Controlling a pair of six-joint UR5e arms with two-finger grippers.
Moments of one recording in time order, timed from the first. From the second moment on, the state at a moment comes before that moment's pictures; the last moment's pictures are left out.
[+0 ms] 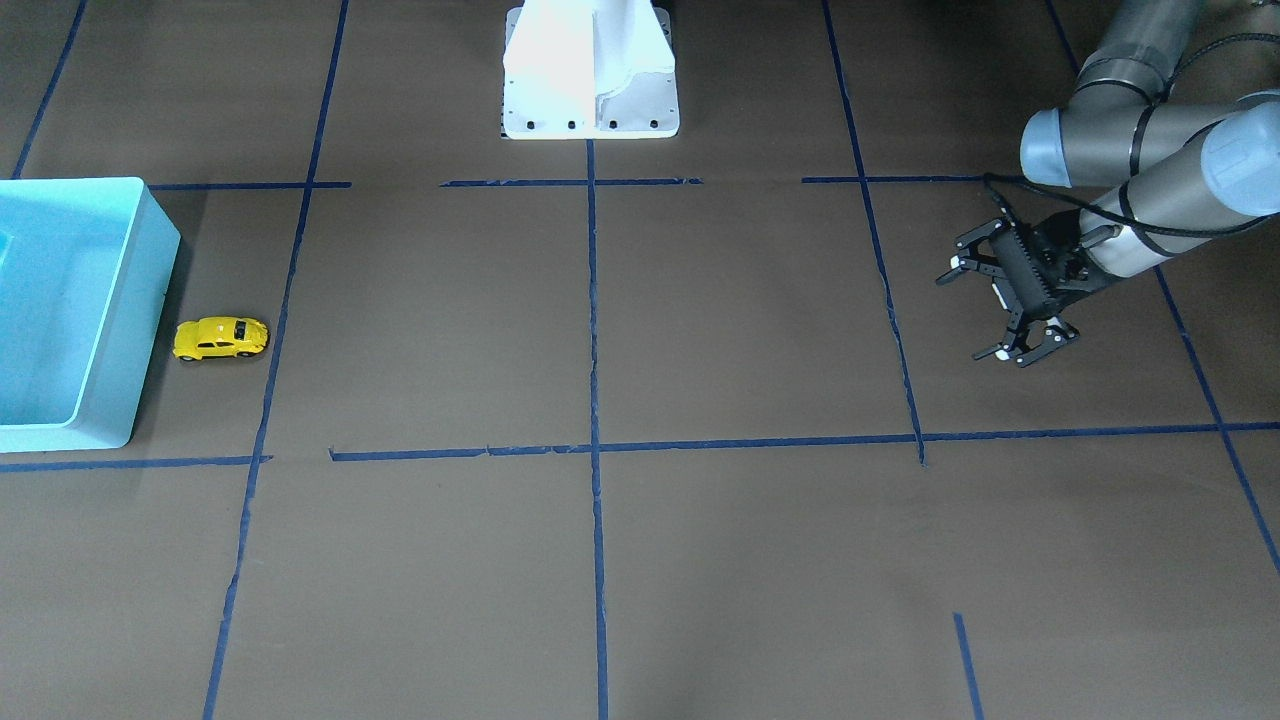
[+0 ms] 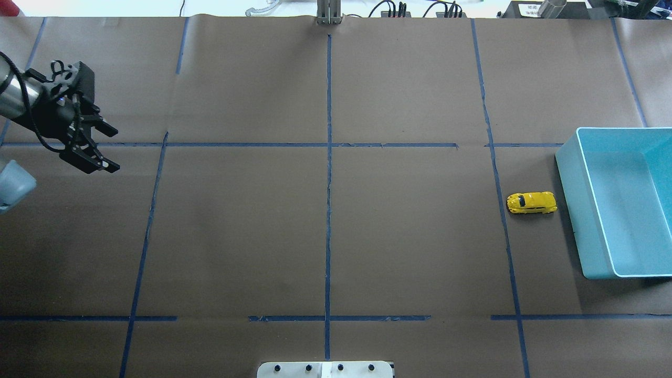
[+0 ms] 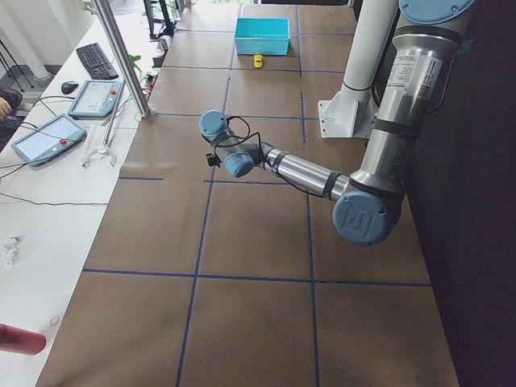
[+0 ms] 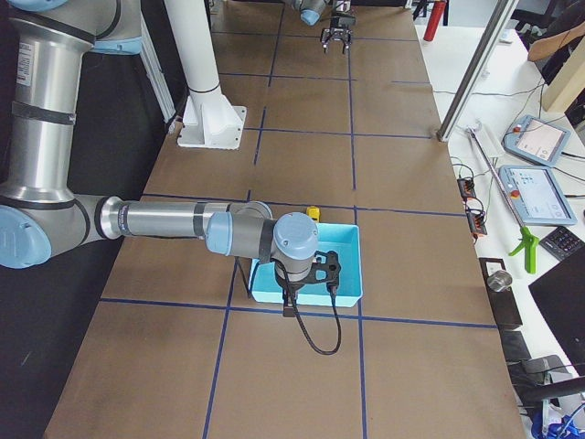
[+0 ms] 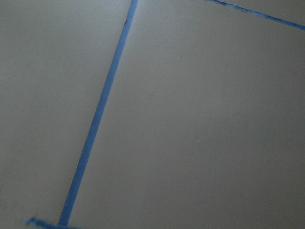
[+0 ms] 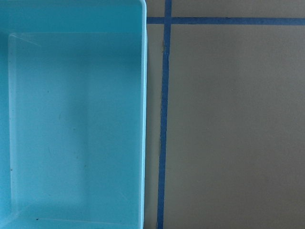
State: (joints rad) left arm -1.07 -1.77 -1.67 -2.00 -2.50 0.28; right arm 1.60 -1.78 1.81 -1.70 2.41 -0.11
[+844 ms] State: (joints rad) left arm -1.30 -1.67 -1.73 -1.60 -2.31 0.11; right arm 1.60 -1.77 1.84 -1.69 2.44 -0.12
